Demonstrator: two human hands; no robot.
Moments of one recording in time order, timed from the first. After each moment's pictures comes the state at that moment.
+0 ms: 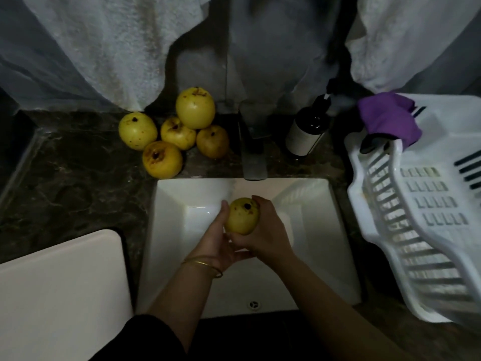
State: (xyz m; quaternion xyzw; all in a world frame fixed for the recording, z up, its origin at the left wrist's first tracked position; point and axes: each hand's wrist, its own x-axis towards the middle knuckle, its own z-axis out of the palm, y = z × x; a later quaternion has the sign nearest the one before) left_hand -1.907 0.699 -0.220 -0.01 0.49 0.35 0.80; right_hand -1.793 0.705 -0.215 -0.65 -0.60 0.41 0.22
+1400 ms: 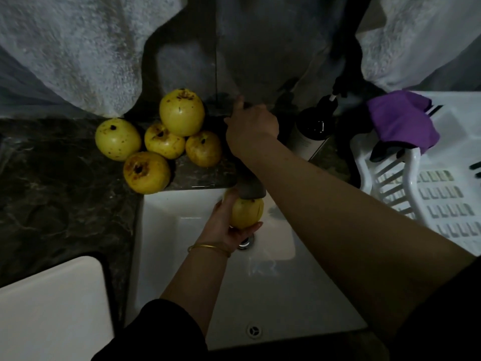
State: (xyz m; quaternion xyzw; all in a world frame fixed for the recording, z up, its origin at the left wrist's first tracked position) left_hand -1.887 0.777 -0.252 -0.08 0.48 0.44 0.76; right_hand -1.840 0.888 -0.122 -0.68 -0.72 0.08 -0.06
